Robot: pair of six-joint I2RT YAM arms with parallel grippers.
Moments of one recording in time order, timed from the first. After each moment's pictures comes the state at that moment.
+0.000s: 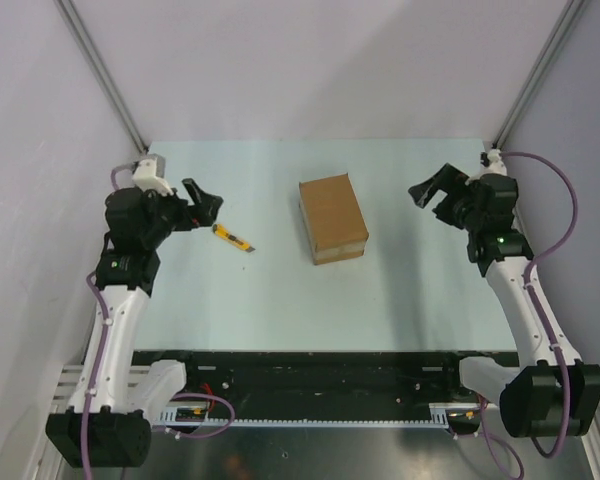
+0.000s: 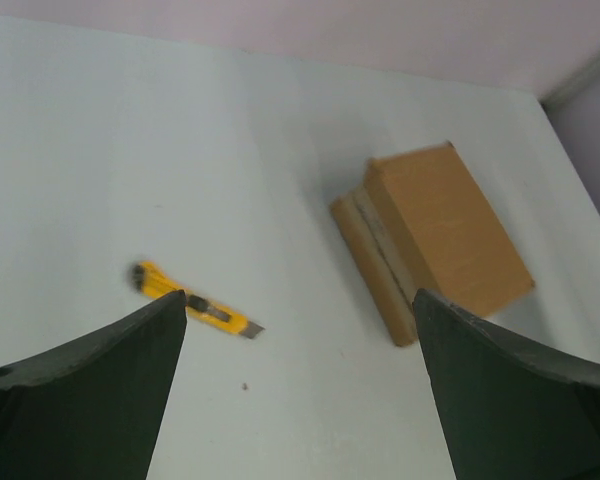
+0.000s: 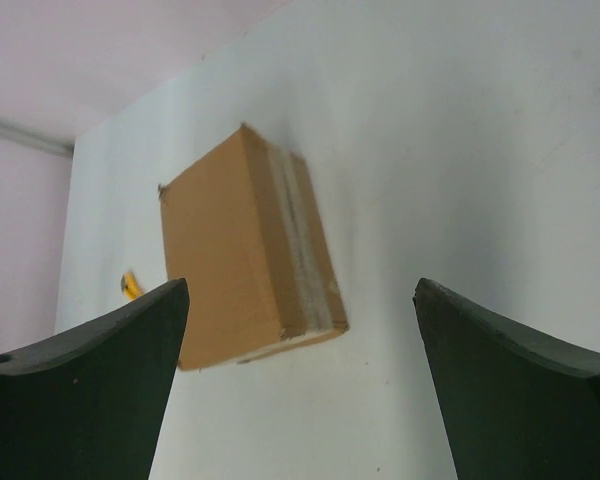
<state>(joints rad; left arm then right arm) 0.02 0.89 0.95 -0.30 0.29 -0.29 0.01 1.09 0.96 -0.22 -0.22 0.59</state>
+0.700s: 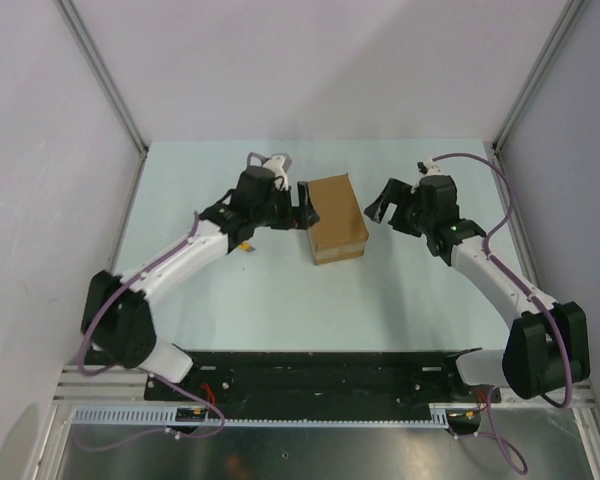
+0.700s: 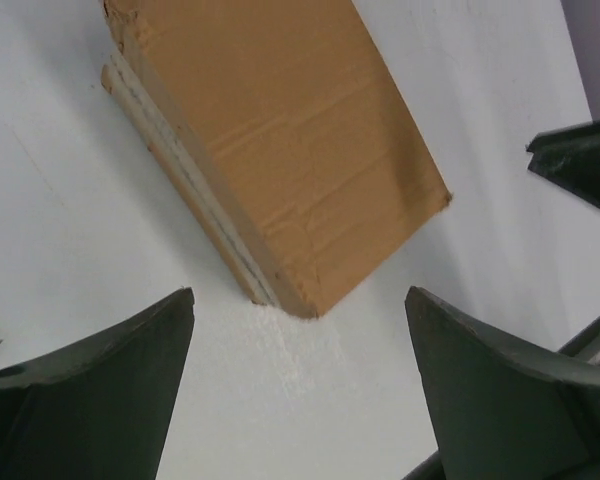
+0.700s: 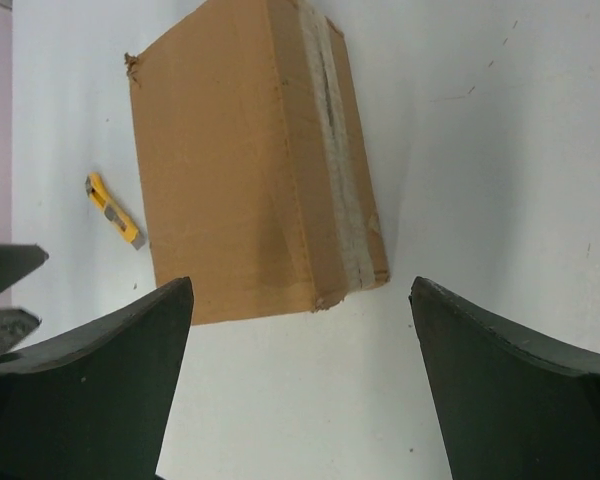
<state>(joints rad) -0.57 1.45 1.15 -0.28 0.12 -0.45 0.29 1.30 0.96 -0.20 -0.15 0.60</state>
